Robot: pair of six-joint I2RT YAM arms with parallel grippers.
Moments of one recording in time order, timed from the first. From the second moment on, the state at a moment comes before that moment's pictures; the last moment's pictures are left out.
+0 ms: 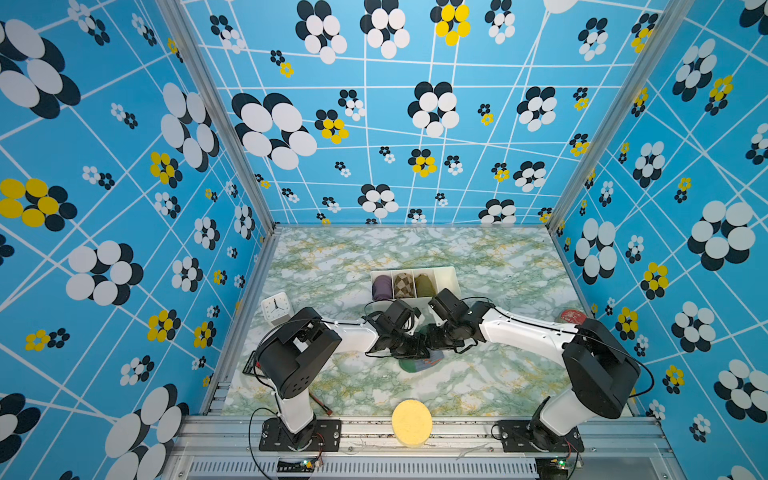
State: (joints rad) left arm -0.78 1.78 0.79 0.03 0.59 -0.71; right arm 0.78 1.60 0.95 -0.53 -0.15 0.64
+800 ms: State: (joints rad) left arm -0.75 1.82 0.76 0.13 0.69 -0.65; right arm 0.58 1.45 0.74 -0.32 -0.31 0.70
